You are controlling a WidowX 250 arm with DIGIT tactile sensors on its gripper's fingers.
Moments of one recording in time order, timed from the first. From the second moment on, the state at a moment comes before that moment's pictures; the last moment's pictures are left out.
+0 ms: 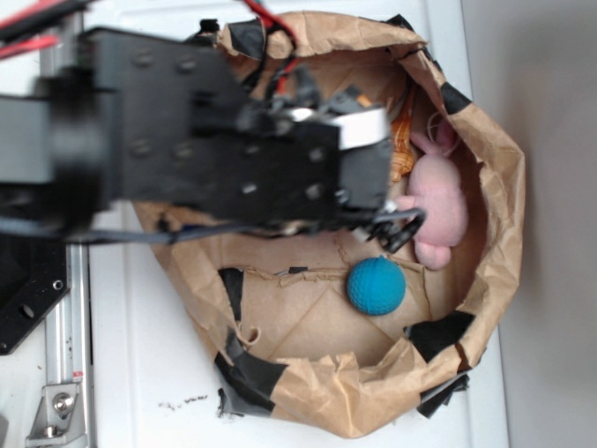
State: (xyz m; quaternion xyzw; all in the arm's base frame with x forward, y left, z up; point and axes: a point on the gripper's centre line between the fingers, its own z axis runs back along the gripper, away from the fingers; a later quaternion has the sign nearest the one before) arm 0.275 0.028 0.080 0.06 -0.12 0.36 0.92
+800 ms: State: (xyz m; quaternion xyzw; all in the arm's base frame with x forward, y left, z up) arm 0.325 0.039 0.051 0.06 -0.11 0.36 0.92
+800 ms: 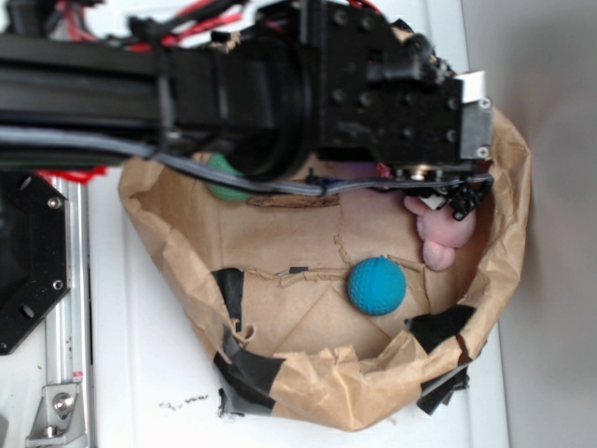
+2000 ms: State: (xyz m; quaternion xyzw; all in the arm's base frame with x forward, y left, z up) arm 0.291 -0.018 0.039 0.01 -0.07 0.28 0.96
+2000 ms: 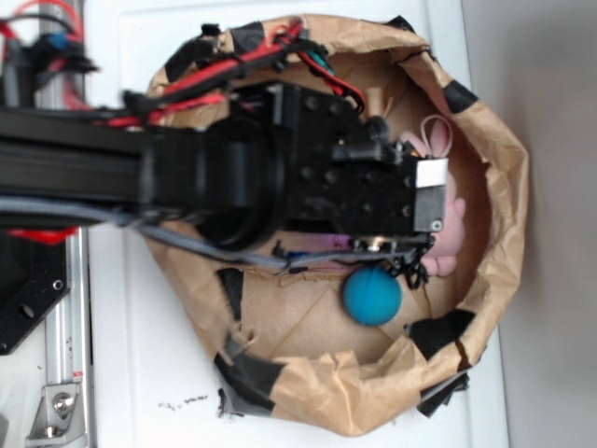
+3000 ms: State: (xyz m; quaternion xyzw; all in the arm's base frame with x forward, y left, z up) arm 0.266 -0.018 0.095 0.01 -0.11 0.17 0.98
